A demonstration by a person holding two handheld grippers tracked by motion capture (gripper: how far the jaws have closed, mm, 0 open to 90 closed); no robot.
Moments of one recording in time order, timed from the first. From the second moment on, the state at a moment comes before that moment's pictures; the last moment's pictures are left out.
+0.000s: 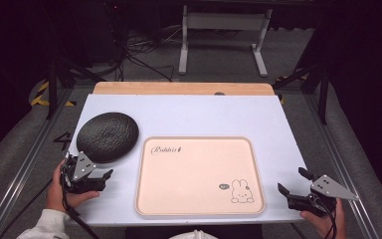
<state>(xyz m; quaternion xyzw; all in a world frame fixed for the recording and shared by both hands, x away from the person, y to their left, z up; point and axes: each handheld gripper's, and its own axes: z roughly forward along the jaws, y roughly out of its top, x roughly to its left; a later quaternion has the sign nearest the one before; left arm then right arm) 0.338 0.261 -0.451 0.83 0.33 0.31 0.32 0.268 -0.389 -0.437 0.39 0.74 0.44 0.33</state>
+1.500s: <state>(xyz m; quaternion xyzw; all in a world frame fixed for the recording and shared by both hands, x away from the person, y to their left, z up) 0.378 0.185 -0.473 0.87 0.16 0.46 0.01 0.269 -0.387 -0.439 0.39 0.75 0.43 0.32</state>
